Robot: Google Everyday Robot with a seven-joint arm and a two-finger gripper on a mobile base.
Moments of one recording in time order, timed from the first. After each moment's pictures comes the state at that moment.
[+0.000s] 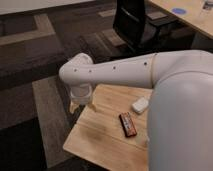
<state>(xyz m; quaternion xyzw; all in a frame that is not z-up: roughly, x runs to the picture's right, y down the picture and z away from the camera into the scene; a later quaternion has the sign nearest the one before) -0.067 0.080 0.698 -0.25 0.24 0.67 0.66</state>
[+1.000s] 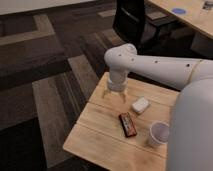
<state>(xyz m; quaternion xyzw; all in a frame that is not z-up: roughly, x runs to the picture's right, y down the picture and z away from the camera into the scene) 0.093 0.039 0.763 -0.23 0.25 0.77 0.55</state>
